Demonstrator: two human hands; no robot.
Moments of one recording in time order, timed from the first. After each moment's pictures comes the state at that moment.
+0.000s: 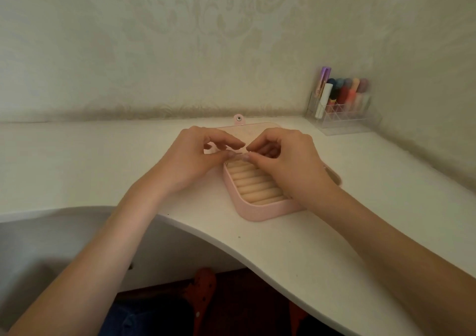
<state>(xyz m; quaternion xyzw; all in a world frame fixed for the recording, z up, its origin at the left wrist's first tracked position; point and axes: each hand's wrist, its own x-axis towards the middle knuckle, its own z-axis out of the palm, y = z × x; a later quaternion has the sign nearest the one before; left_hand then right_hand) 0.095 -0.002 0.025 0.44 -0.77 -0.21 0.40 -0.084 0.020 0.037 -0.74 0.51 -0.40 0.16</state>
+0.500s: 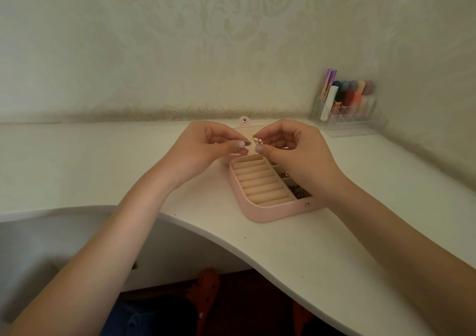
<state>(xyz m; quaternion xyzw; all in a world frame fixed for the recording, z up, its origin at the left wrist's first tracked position) 0.093 0.001 0.035 0.40 -0.70 -0.38 0.45 -0.087 0.019 0.046 -0.69 0.45 -0.48 0.30</state>
